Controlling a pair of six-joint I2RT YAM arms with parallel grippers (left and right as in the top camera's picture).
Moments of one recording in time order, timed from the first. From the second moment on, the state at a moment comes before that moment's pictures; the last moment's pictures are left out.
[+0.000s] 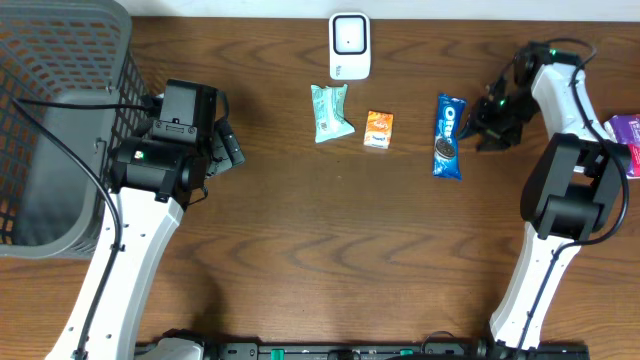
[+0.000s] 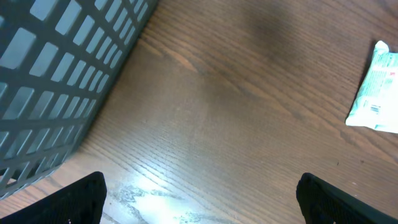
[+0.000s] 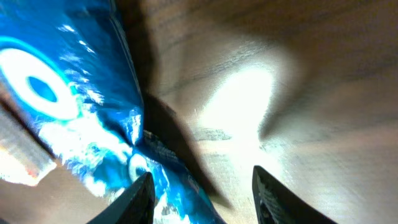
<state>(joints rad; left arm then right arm) -0.20 1.35 1.32 -1.07 -0.26 -0.56 -0.17 2.36 2.01 -1.31 -0.32 0.20</state>
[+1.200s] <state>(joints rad) -0.20 1.35 1.32 -1.08 -0.26 -0.56 0.06 2.34 1.89 -1.10 0.01 0.17</state>
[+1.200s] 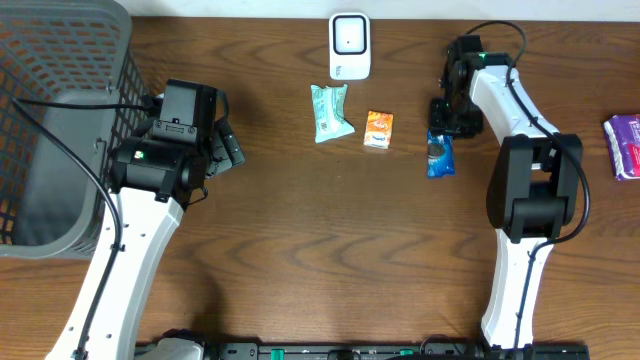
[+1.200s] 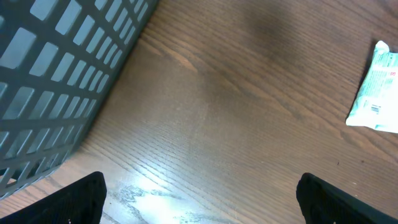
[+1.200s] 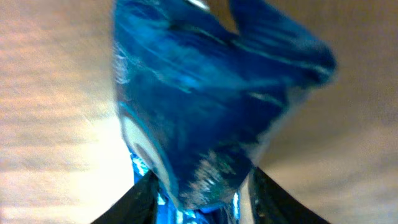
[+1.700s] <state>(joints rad) -0.20 1.35 1.32 -1.08 -0.26 -0.56 0.11 2.37 2.17 -1.41 0.05 0.12</state>
